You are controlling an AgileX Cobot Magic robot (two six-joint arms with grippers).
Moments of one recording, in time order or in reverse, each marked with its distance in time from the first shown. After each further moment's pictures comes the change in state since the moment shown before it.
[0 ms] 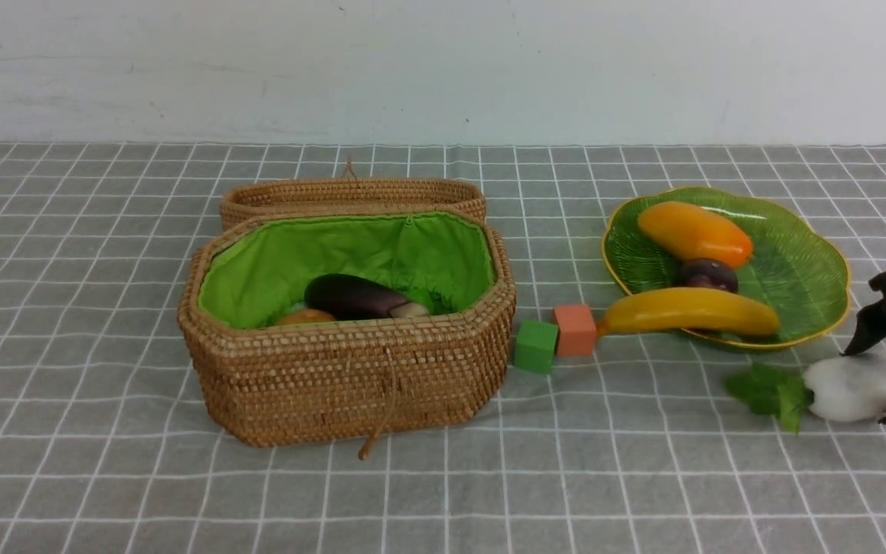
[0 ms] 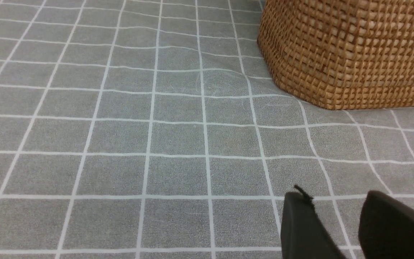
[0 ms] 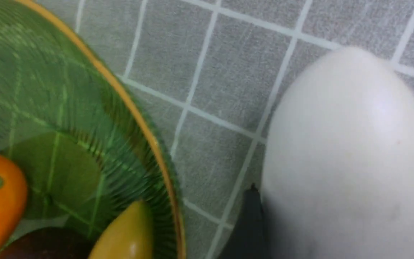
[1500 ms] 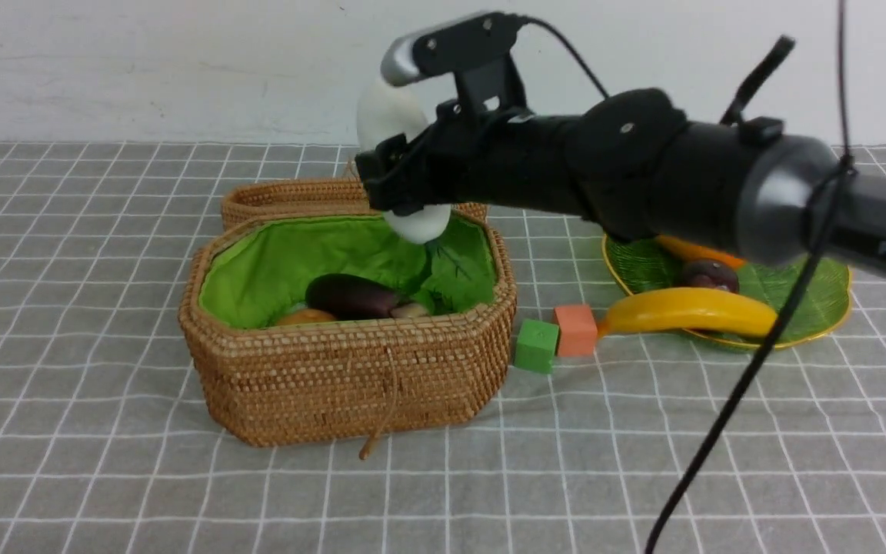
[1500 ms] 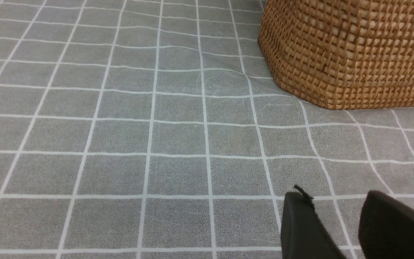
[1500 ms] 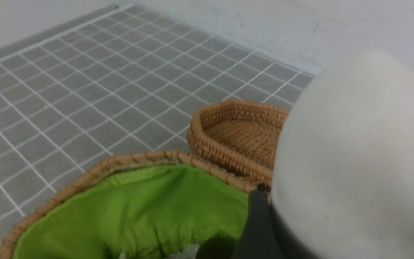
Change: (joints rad) right arm 0.772 0.181 -0.559 0.924 -0.289 -2.082; left arm 0.000 0.000 0.000 0.000 0.000 0.000
